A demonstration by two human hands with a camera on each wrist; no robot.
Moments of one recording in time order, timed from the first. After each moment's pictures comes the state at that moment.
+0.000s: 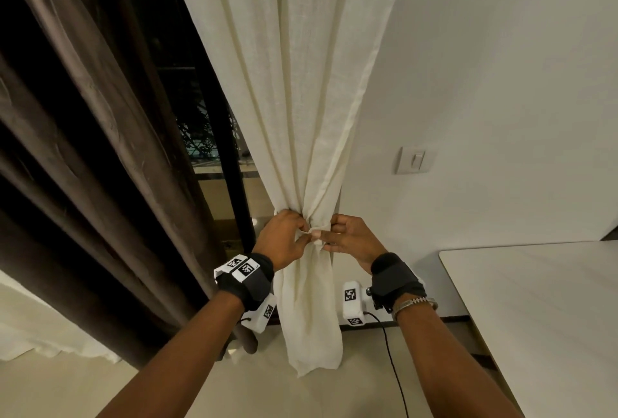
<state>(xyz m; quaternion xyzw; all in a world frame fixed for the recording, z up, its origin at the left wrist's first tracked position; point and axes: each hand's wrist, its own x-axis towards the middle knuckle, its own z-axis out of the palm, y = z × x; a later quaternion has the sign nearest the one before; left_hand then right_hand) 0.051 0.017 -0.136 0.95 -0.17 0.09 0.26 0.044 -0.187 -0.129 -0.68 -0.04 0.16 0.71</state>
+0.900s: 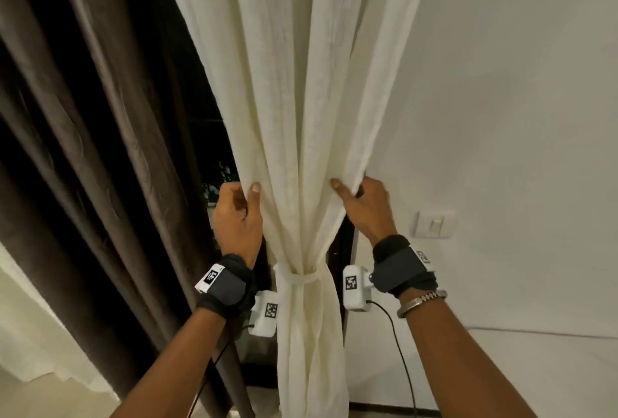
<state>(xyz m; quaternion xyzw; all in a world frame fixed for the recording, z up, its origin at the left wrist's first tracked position) 0.049 0.046 0.001 0.71 0.06 0.46 0.54 0.092 -0.174 0.042 -0.78 -0.11 -0.17 0.59</state>
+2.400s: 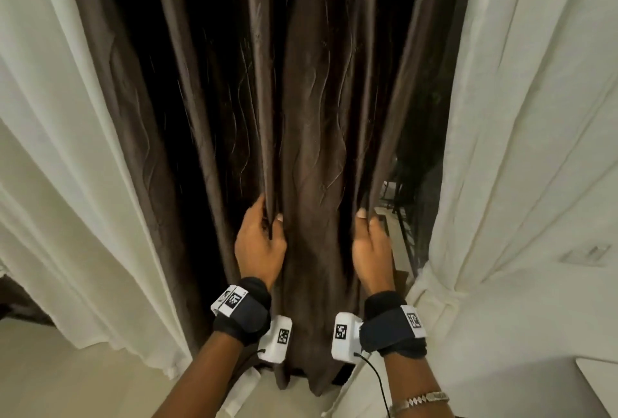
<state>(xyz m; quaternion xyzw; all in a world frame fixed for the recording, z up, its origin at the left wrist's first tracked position) 0.051 0.356 -0.076 0.79 0.08 0.41 0.45 0.050 0.167 -0.026 -0.78 0.01 -0.09 0.62</state>
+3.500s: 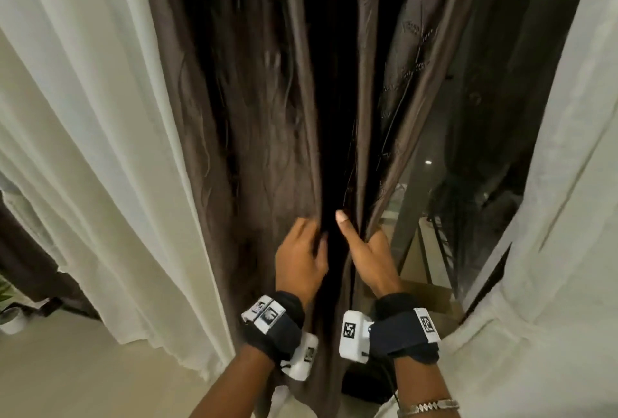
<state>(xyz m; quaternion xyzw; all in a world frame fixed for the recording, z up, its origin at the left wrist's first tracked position) 0.054 0.398 -0.076 0.86 -0.03 0.39 0.34 0.063 0.258 -0.006 -0.76 -0.04 0.03 0.65</state>
